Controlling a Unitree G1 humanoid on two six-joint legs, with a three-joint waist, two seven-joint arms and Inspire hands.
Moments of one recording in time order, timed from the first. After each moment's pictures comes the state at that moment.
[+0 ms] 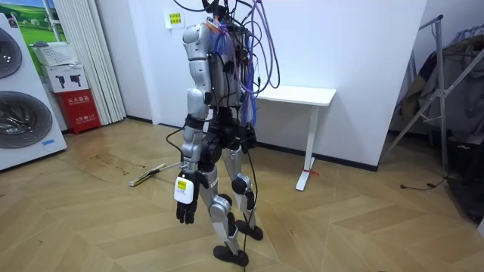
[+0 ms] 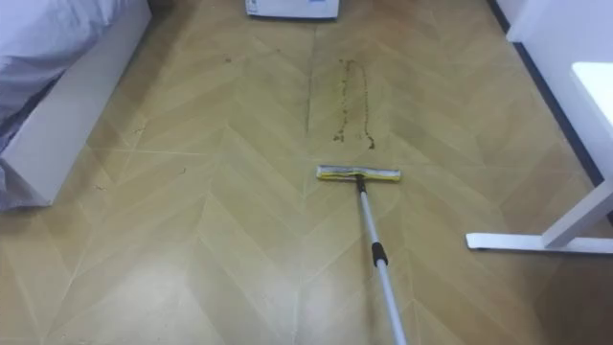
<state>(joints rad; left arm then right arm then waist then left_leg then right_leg) 0.18 0.18 0.10 1.16 0.19 0.24 0.10 0.12 -0.22 0.05 1.32 -0.13 0.21 0.05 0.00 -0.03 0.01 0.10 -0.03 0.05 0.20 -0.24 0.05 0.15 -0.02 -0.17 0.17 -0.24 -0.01</state>
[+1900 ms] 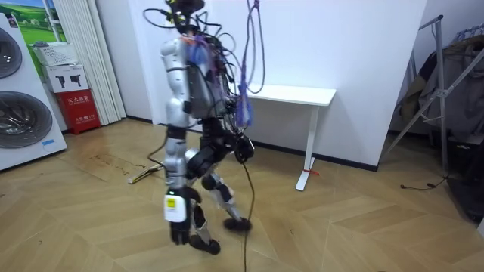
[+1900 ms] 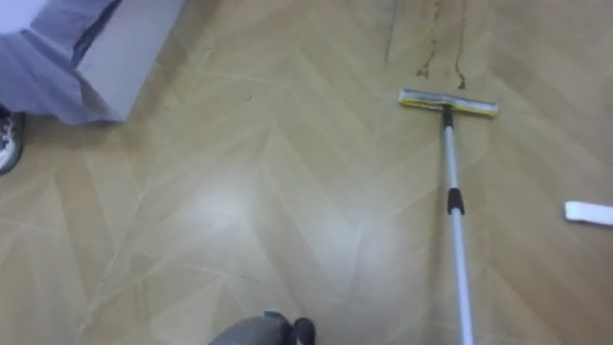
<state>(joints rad) 0.05 0.21 0.01 1.24 0.09 0.21 0.01 0.03 -0.35 0.18 1.53 0.35 0.26 0.13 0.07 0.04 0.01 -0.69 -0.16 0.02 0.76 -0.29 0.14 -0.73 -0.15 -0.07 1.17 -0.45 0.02</state>
